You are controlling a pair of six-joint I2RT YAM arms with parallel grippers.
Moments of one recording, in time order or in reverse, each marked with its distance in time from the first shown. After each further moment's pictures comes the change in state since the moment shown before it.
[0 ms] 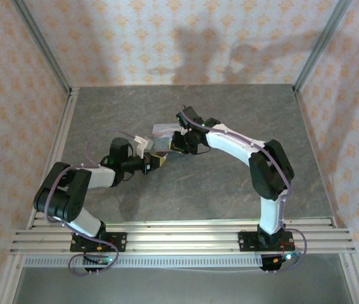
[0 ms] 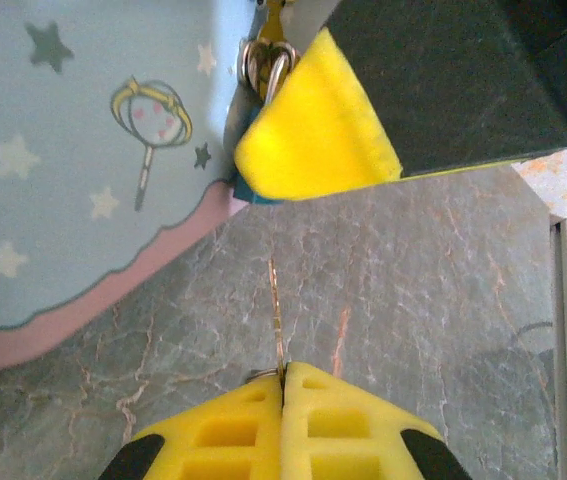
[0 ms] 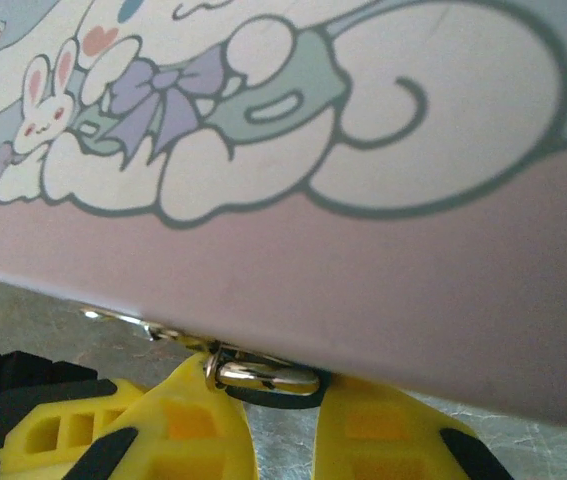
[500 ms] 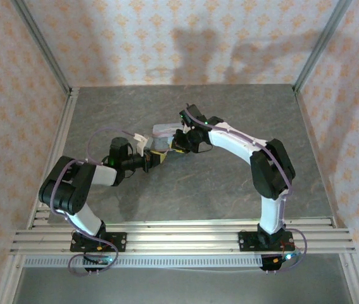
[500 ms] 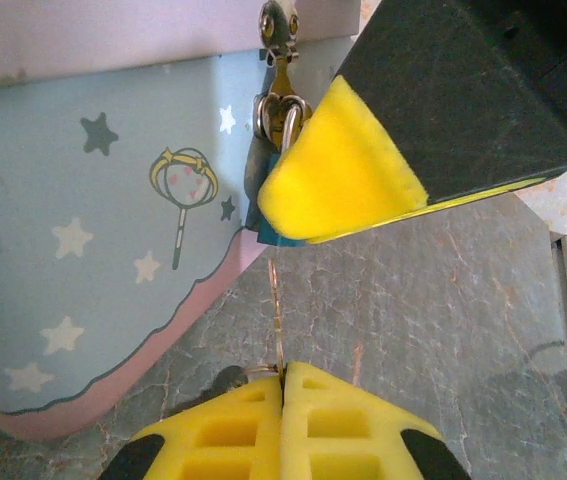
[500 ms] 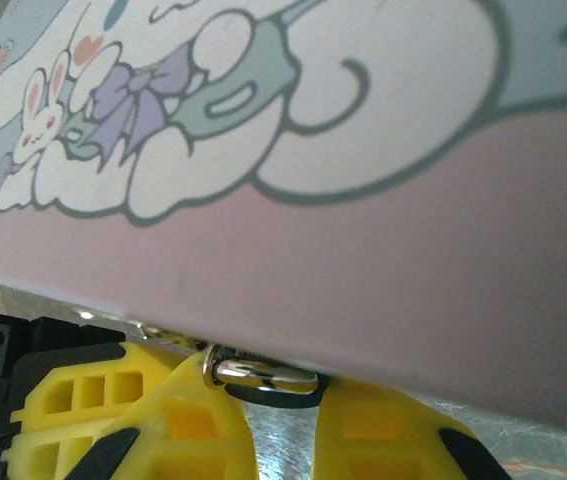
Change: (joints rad) left arm 0.007 0.077 0.001 0.164 0.011 -0.016; right arm -0.029 0.000 0.000 0.000 -0.081 0.030
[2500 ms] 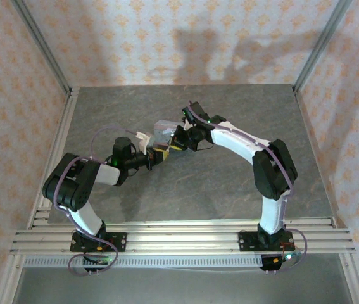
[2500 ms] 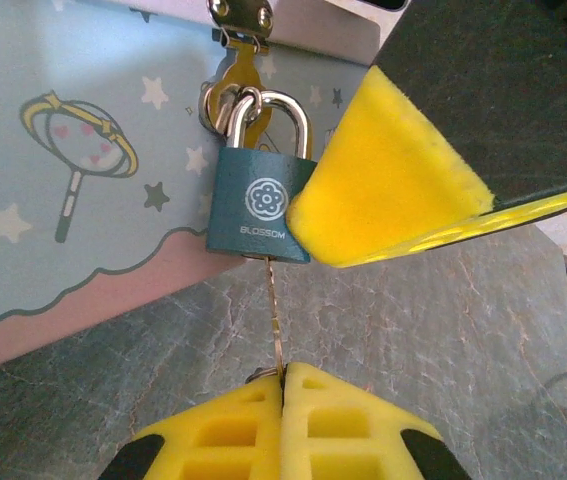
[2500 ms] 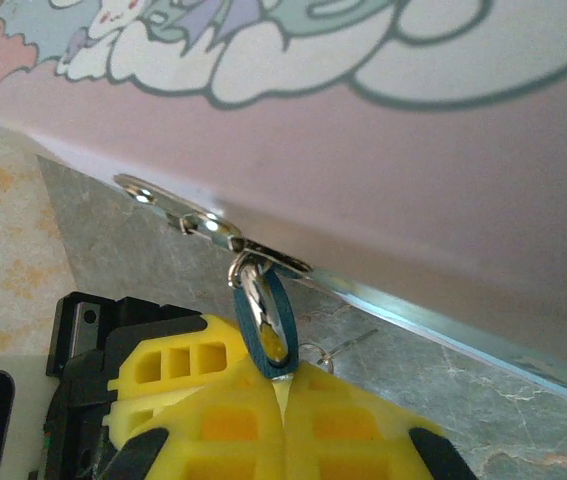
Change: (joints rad) left arm -0.039 0.042 0.016 0.097 -0.064 -0.057; right arm -0.019 -0.017 -0.008 0.053 -0.086 0.070
